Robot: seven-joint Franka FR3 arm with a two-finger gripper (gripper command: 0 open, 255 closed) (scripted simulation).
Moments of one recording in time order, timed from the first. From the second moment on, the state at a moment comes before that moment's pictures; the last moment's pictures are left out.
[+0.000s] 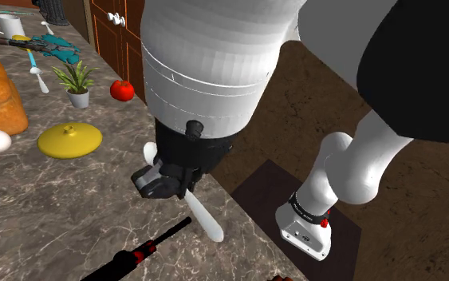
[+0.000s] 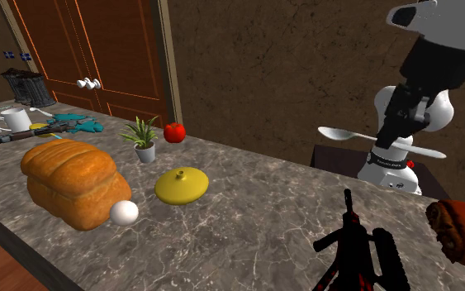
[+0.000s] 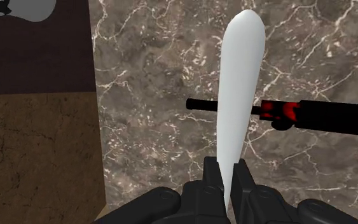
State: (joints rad) arm 0.45 -0.12 0.74 -1.82 -0.09 1.62 1.32
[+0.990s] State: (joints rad) arm 0.74 0.24 0.96 -1.50 -0.30 1.46 1.82
